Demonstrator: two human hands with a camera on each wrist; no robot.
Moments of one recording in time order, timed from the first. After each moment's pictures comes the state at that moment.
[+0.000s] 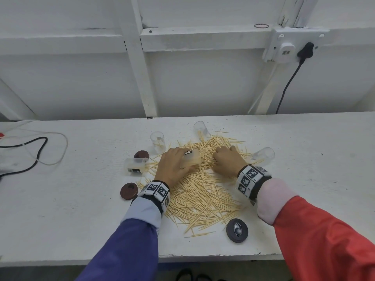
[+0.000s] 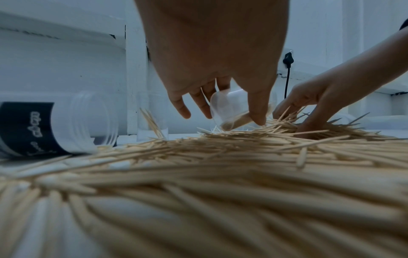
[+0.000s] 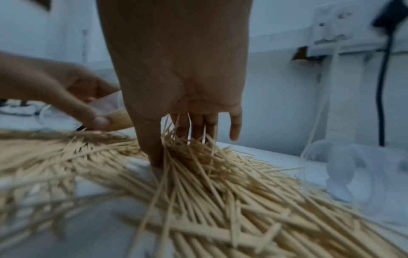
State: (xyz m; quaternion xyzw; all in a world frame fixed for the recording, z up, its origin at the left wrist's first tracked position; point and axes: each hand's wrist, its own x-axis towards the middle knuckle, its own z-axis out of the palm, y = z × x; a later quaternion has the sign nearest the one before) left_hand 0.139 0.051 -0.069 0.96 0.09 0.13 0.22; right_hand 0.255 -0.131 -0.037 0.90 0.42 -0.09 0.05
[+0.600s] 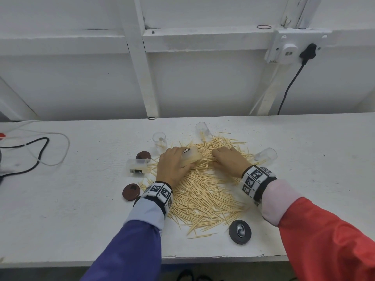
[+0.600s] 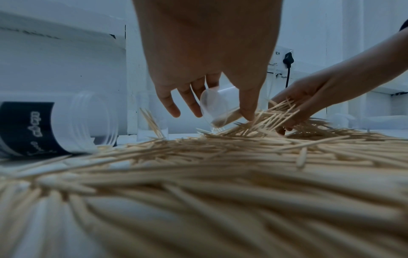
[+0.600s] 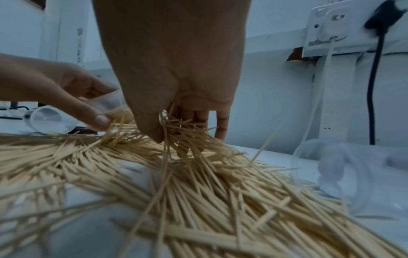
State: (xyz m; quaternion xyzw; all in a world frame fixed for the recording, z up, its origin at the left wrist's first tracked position) left_hand 0.139 0.052 -0.067 0.95 0.14 0.15 0.22; right_hand 0.258 -0.134 -0.036 0.88 0.47 -0.06 0.01
